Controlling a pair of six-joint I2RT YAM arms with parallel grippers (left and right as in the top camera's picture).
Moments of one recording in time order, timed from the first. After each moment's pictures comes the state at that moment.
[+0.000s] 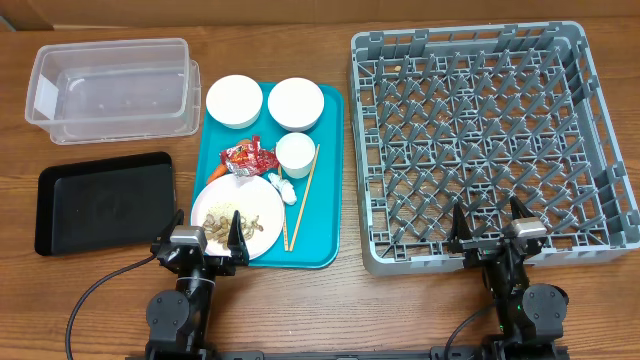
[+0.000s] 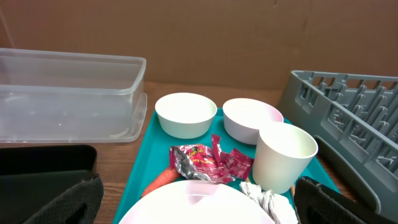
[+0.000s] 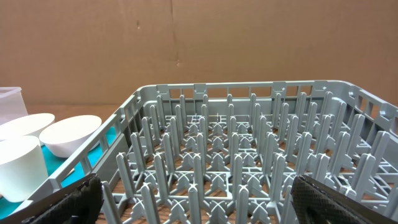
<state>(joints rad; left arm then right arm) -0.08 0.01 0.01 -0.08 -0.01 -0.12 0.05 0.01 0.02 -0.03 -0.08 0.05</state>
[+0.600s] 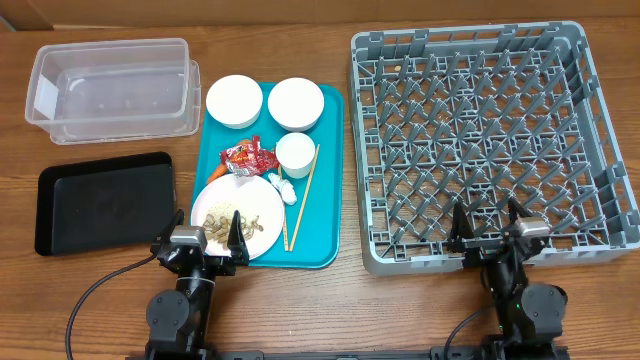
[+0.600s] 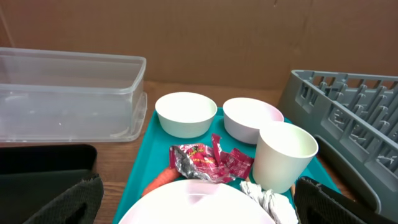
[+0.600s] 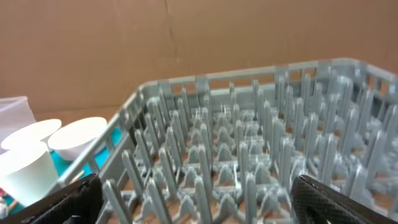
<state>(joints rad) -0.08 0.01 0.01 -0.08 -0.01 -0.12 0.05 0.01 0.02 -0.06 -0.07 0.15</state>
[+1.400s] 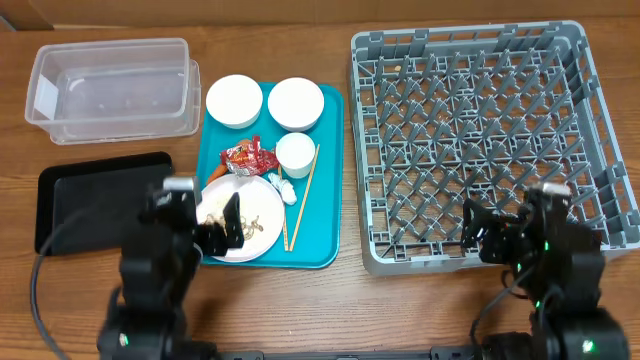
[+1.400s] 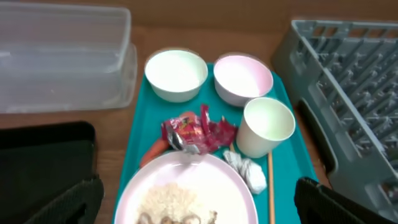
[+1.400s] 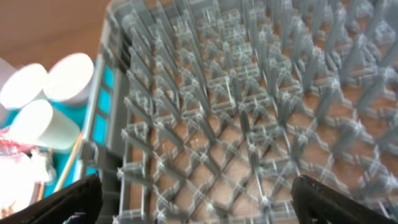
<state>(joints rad) -0.08 0.61 0.63 -0.52 0.05 -0.12 0.05 0.57 0.70 -0.77 -0.07 0.28</state>
